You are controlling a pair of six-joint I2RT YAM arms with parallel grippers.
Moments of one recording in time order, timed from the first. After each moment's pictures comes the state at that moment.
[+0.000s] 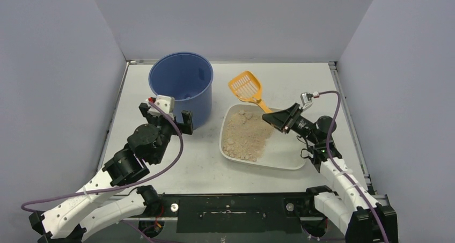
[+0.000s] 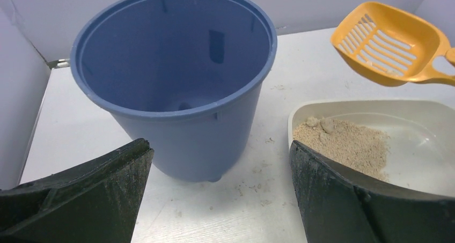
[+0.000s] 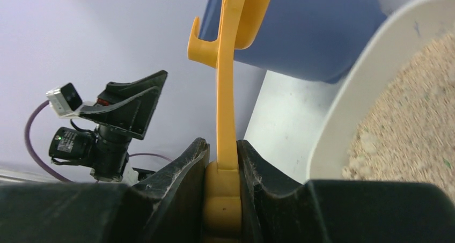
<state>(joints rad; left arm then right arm) -0.91 0.70 0.88 -0.27 -0.69 -0.08 0.15 0.86 0.36 0.56 -0.78 1.27</state>
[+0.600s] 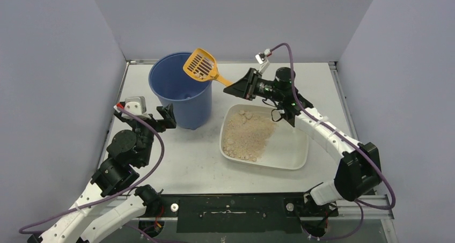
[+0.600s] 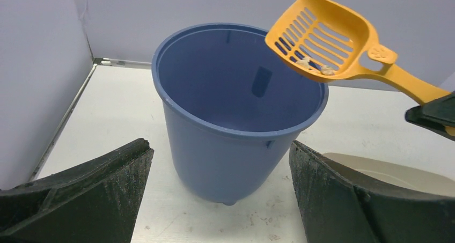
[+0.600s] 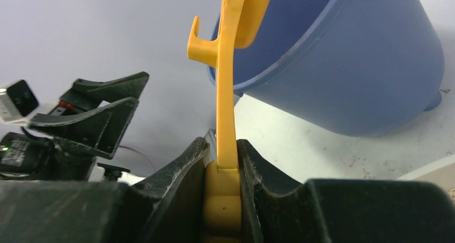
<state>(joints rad) -0.75 0.56 0.84 -0.22 -0.72 -0.13 0.47 1.40 1.09 0.30 -0.70 0.93</state>
